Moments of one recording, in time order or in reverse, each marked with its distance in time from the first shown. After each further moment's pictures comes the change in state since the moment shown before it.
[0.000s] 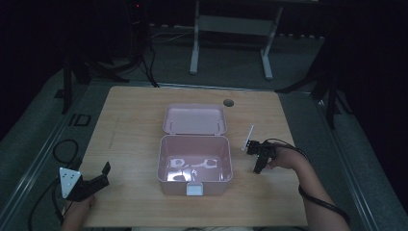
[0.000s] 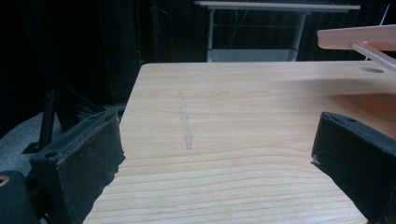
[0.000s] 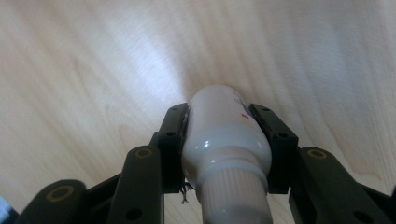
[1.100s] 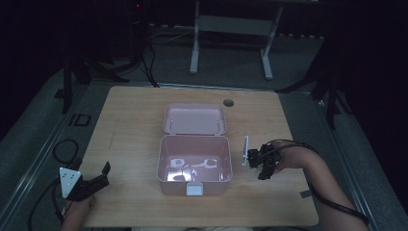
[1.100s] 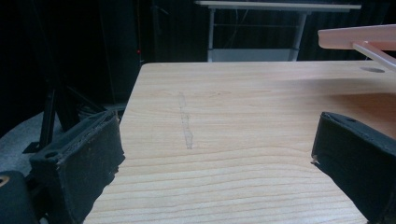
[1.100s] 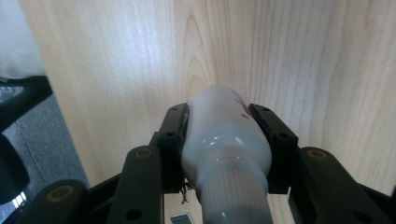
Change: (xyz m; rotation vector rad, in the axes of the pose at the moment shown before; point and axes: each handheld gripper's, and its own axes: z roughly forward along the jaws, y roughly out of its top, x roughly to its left) left arm 0.000 0.000 0.000 0.002 0.002 0.001; right arm 0.054 -0.004 -0.055 0.048 -0.060 -0.367
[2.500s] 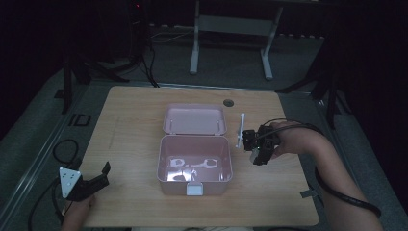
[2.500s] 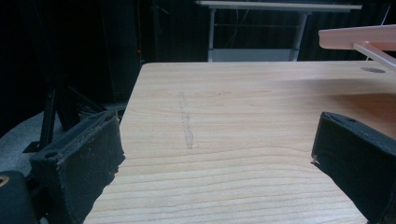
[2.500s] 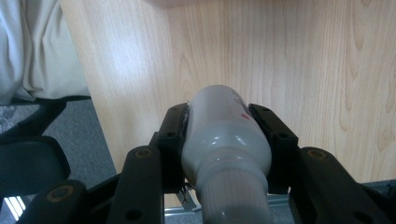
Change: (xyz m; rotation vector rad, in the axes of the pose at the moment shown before) left arm 0.000 0.000 0.000 0.001 0.002 -0.002; right arm 0.008 0.025 -0.091 -0.028 -0.067 0.040
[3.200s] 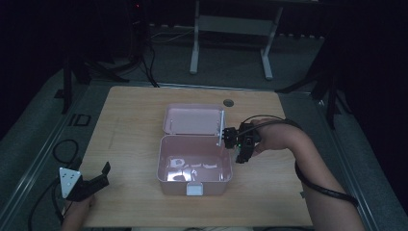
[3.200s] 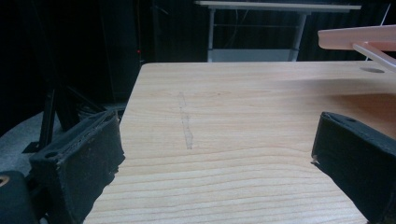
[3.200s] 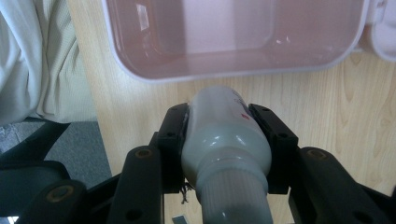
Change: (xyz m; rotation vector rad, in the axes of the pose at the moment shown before) left arm 0.000 0.000 0.000 -0.001 -0.003 -0.001; right arm 0.000 0.046 -0.005 -0.030 0.016 -0.054
